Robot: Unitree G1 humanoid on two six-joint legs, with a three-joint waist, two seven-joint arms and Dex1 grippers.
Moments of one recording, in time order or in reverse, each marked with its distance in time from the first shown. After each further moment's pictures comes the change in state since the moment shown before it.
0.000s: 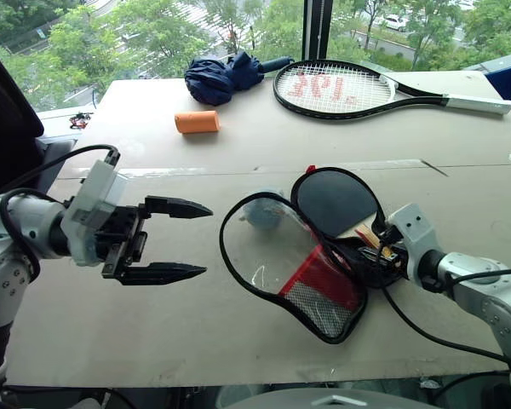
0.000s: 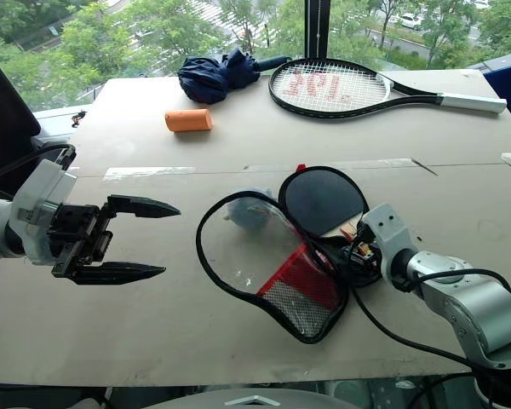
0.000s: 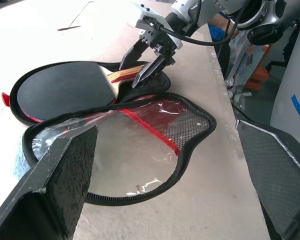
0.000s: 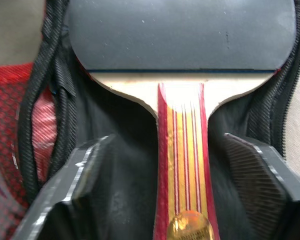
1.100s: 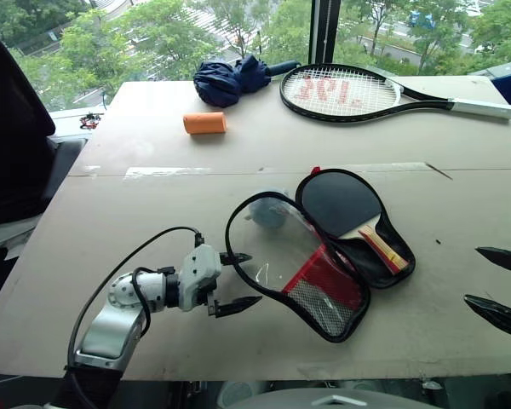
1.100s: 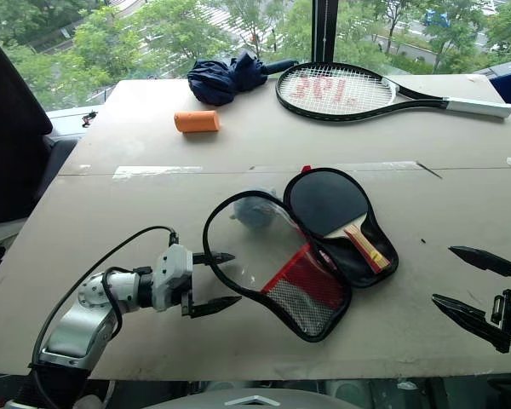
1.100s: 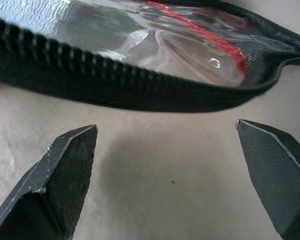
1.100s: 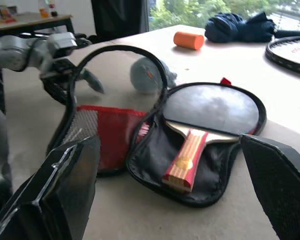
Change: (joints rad) left arm 0.132 -0.439 -0.434 0.254 0.552 -0.483 0.267; right arm 0.523 -0.080 -0.683 0.522 0.267 -1.085 1.211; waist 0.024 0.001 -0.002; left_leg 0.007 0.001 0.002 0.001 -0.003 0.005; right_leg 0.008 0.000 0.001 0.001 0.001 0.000
